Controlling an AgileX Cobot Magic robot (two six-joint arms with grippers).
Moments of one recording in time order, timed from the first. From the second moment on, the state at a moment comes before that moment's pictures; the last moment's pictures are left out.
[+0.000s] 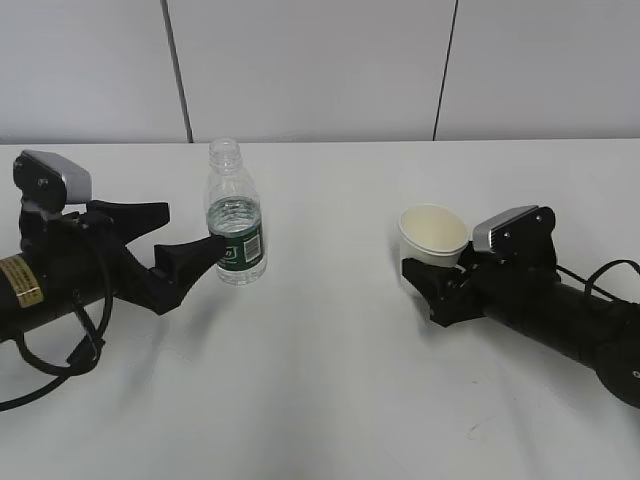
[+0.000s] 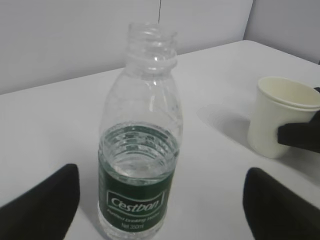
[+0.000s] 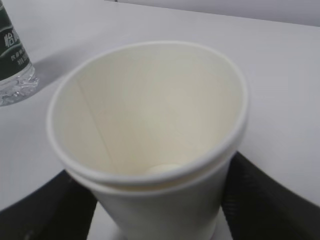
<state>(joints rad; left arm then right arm) -0.19 1.86 -0.51 0.65 -1.14 -0.27 0.09 2.19 -0.69 -0.49 -1.15 0.10</state>
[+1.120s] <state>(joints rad) -0.28 2.19 -0.84 0.52 -1.14 -0.27 0.09 2.19 -0.69 -0.53 -1.15 0.10</state>
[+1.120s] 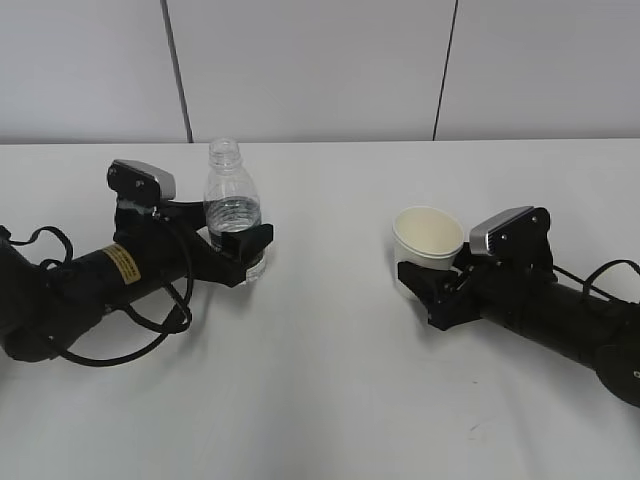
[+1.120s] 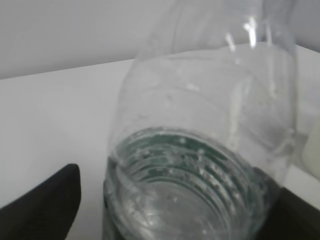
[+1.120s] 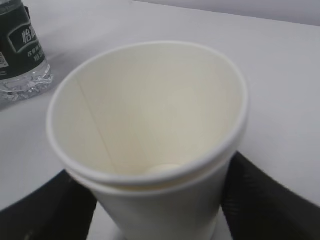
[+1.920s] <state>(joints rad) -0.28 2.19 -0.84 0.49 -1.14 -0.27 0.09 2.19 -0.69 -0.54 -1.15 0.10</state>
